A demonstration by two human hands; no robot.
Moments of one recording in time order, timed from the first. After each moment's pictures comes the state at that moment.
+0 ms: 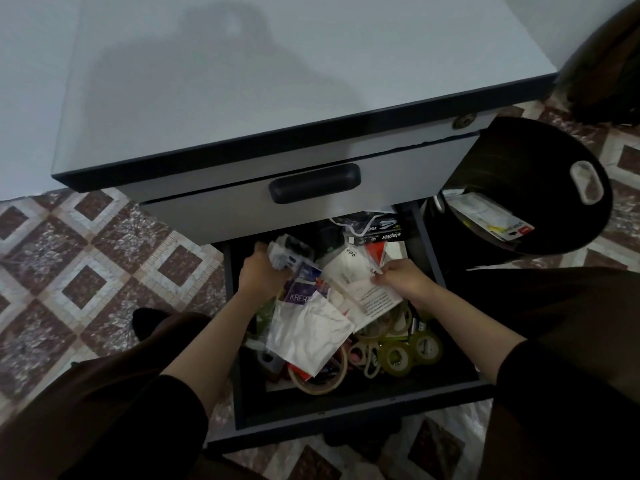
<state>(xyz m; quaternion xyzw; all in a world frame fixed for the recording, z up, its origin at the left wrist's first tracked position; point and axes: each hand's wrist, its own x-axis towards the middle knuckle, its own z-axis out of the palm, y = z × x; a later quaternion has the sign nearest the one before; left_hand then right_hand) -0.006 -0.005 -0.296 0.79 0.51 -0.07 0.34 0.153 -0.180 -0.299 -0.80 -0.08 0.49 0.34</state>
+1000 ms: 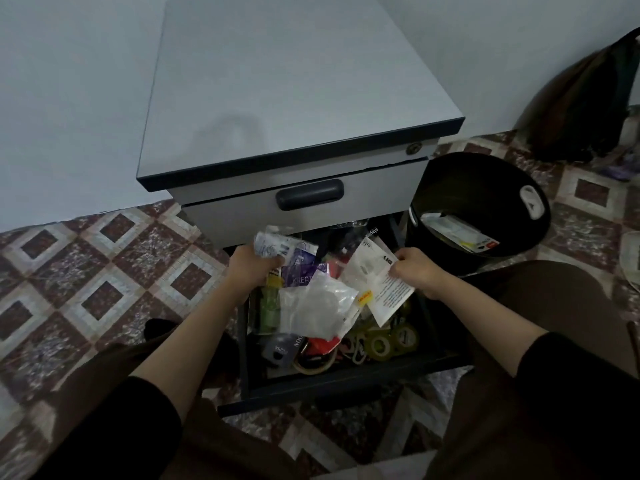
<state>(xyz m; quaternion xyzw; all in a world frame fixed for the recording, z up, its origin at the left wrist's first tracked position) -0.036 -0.030 -0.208 0.68 0.51 0.08 0.51 0.146 -0.223 -0.207 -0.82 -0.16 0.43 0.34</state>
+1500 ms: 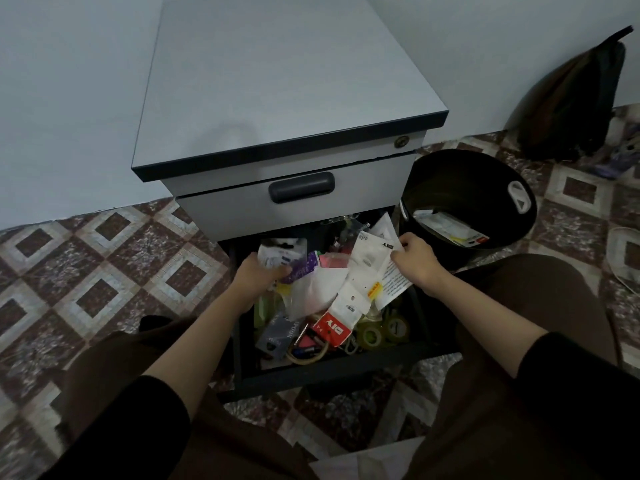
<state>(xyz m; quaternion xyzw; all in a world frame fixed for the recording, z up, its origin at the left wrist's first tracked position) -0.042 -0.053 -0.229 0.67 0.50 0.03 0.55 0.146 -0.238 -0.210 -0.86 -0.17 0.31 0.37</state>
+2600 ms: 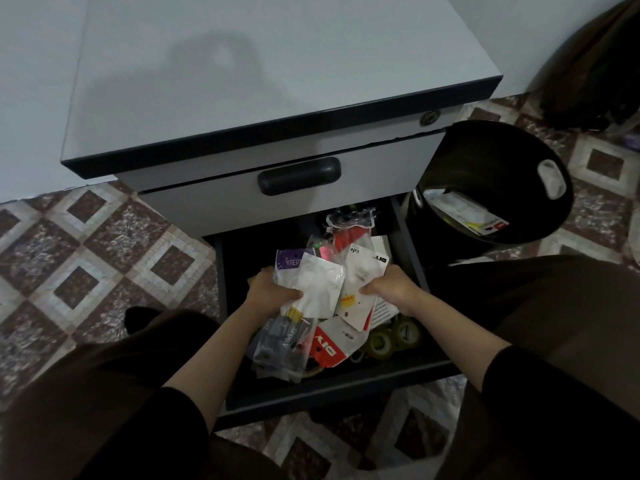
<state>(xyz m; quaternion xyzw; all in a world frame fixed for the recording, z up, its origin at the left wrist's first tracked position) -0.022 -0.056 -0.291 0.64 0.52 -0.05 0.56 0.135 -0.204 -0.296 -0.78 -0.03 0.51 0.36</state>
